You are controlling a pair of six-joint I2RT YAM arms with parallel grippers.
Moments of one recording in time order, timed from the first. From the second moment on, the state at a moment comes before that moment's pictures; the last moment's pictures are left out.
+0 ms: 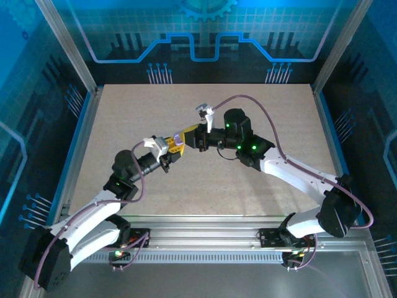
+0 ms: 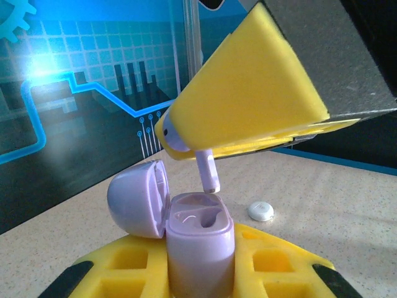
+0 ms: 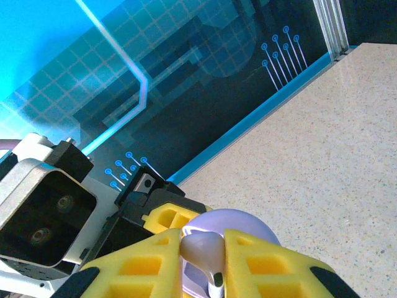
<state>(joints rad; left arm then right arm) -0.44 0.90 0.40 0.58 0.43 0.04 0.75 1.40 1.12 0.08 -0.50 0.45</state>
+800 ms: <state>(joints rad) -0.44 0.89 0.40 0.58 0.42 0.04 0.76 1.42 1.12 0.11 -0.52 0.47</state>
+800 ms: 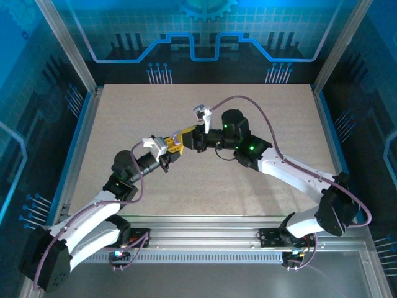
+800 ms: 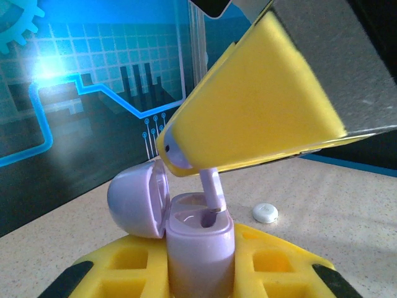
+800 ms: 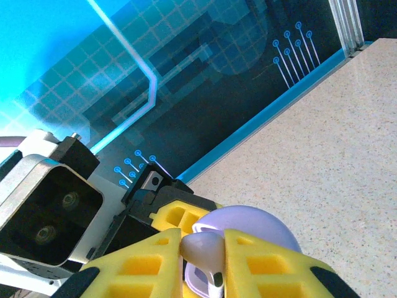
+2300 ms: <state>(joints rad) -0.45 0.88 0.40 0.55 0.37 0.04 0.82 1.45 1.16 0.01 -0.39 0.45</state>
